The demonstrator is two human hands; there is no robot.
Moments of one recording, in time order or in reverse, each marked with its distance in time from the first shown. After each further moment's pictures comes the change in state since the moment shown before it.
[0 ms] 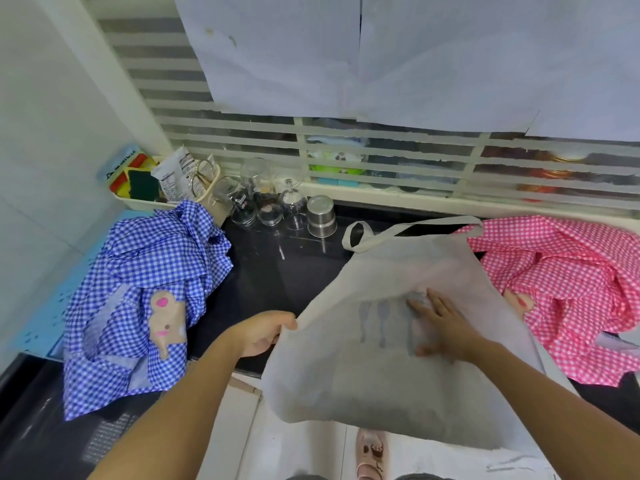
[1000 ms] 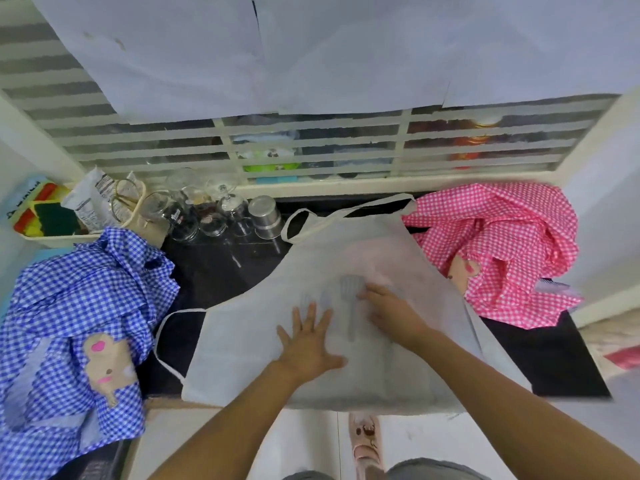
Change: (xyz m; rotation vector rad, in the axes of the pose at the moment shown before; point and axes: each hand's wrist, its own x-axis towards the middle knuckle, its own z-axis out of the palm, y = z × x) left_hand 0.069 -0.018 0.125 1.287 0.163 0.188; right_hand -0.018 -0.041 -0.001 0.379 0.247 -0.090
